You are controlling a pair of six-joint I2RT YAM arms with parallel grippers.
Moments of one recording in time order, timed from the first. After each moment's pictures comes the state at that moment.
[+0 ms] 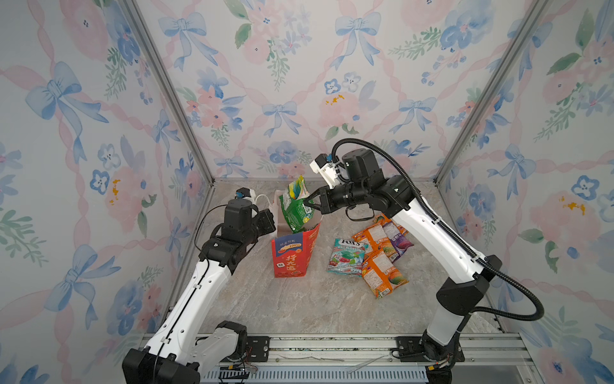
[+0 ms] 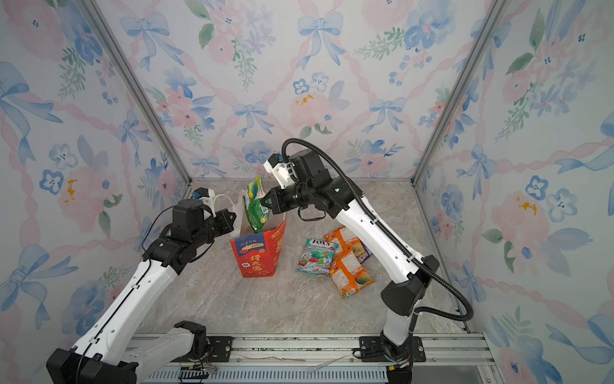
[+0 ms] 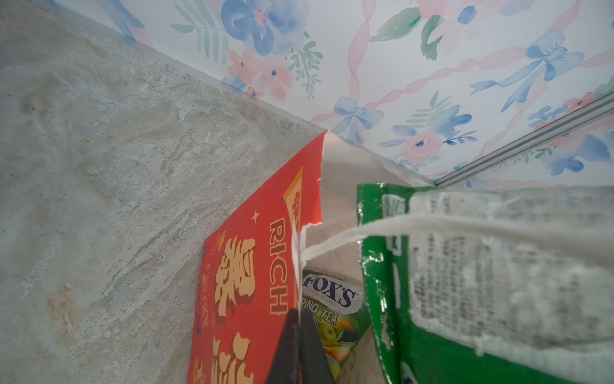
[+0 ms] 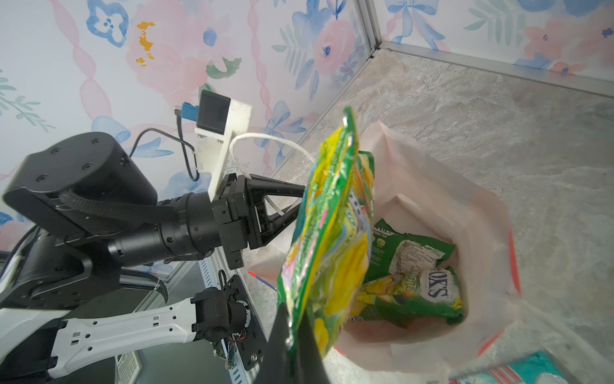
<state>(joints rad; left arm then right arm) -0.25 1.05 1.01 -0.47 0.10 -0.57 0.78 1.80 2.12 -0.90 -0.45 0.35</state>
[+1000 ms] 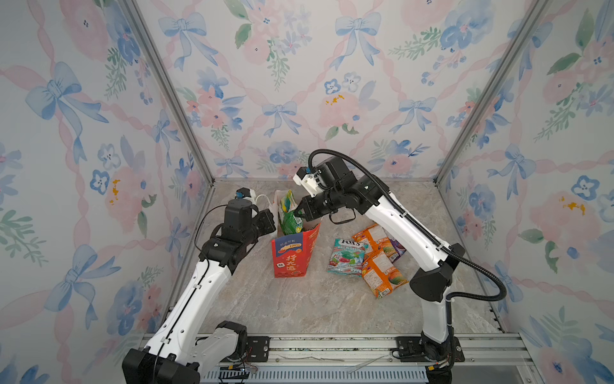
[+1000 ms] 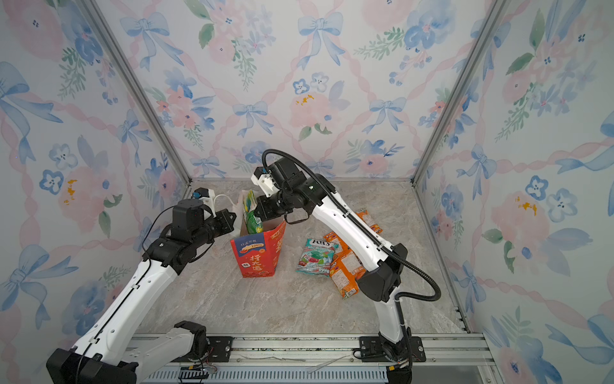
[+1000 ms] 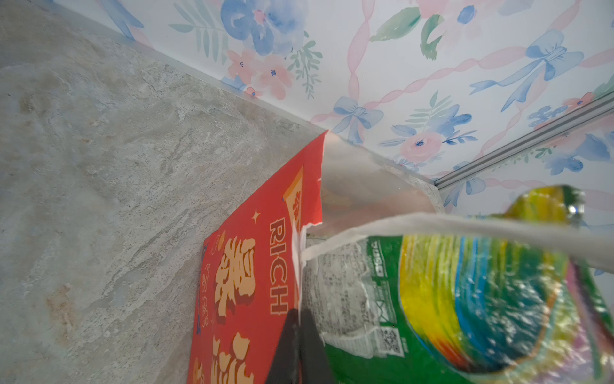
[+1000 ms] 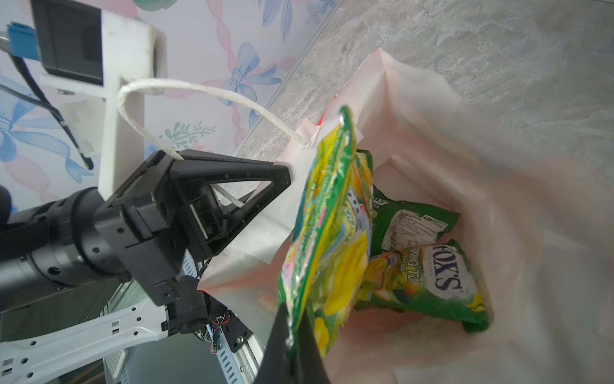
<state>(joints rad) -0.25 1.05 1.01 -0.47 0.10 -0.57 0.83 2.02 2.35 -1.11 -0.38 0.32</state>
